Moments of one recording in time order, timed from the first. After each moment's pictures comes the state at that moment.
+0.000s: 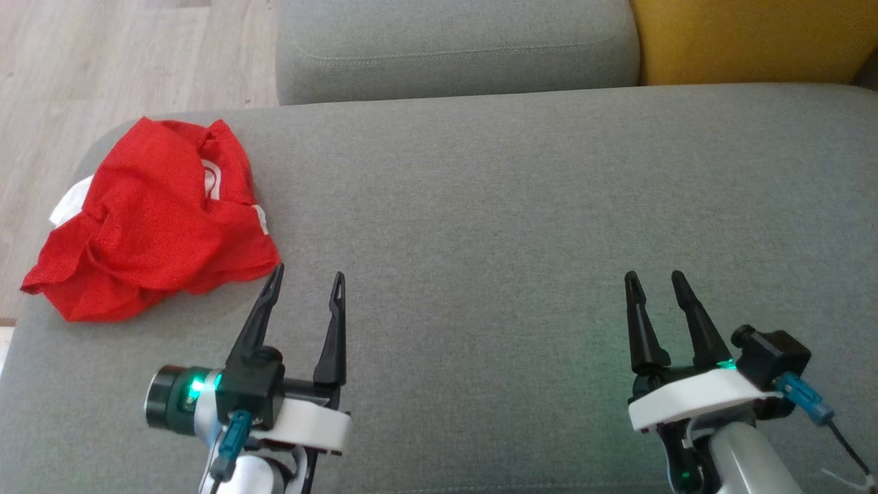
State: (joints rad) left arm -0.02 0.14 -0.40 0.01 -0.06 0.22 -0.25; right arm -0.10 -0.04 0.15 0.36 0.35 0.13 -0.25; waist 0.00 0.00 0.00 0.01
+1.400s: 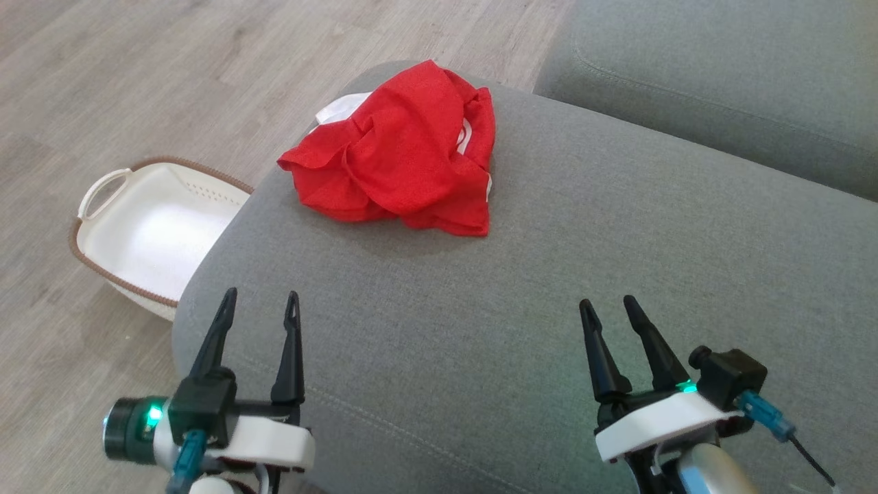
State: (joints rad) left arm 0.07 0.12 -0.26 0.00 -0.04 0.16 -0.25; right arm -0.06 -0.04 0.27 0.35 0.40 0.13 -0.25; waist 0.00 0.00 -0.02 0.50
